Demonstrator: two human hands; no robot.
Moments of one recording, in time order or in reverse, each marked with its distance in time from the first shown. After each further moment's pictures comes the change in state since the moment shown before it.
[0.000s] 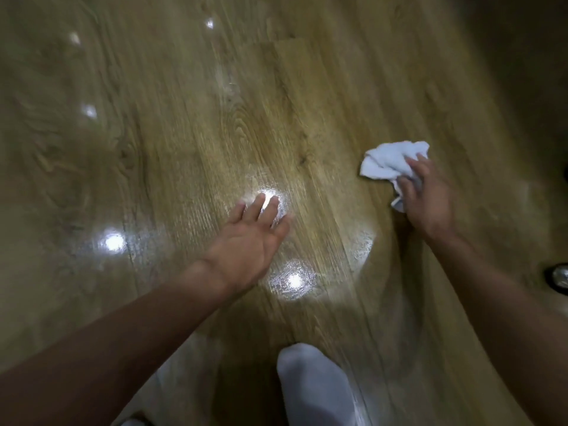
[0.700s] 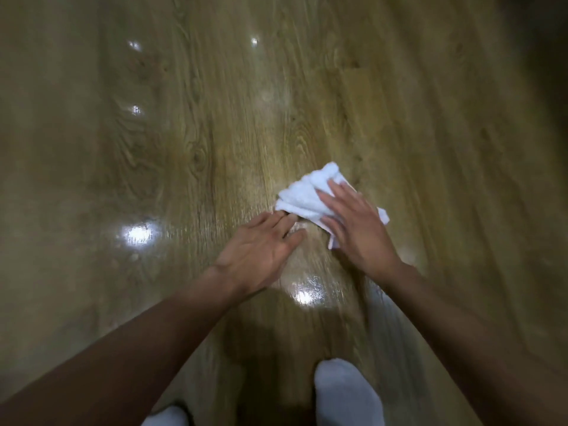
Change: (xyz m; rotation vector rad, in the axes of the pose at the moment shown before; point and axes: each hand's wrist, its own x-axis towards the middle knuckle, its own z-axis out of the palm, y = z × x) left_hand -0.034 -0.044 0.014 -0.133 0.267 -0.006; right_hand -0.041 -0.134 0.083 -0.050 -0.320 -0.559
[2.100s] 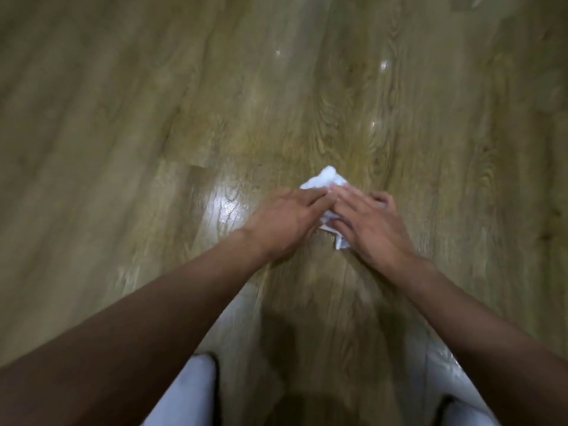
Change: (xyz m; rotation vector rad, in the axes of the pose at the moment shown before) left_hand -0.144 -0.123 -0.025 -0.014 0.112 -0.359; right_hand 0.074 -0.196 0.086 -0.179 -0.100 -0.476
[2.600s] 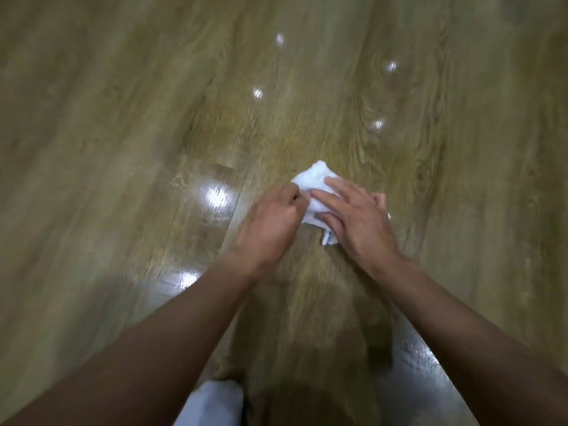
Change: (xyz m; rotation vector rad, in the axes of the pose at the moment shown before) left_hand -0.035 -0.070 0.022 -0.213 0.270 -0.343; right_hand 0.068 -0.063 0.004 0.118 0.022 0.065
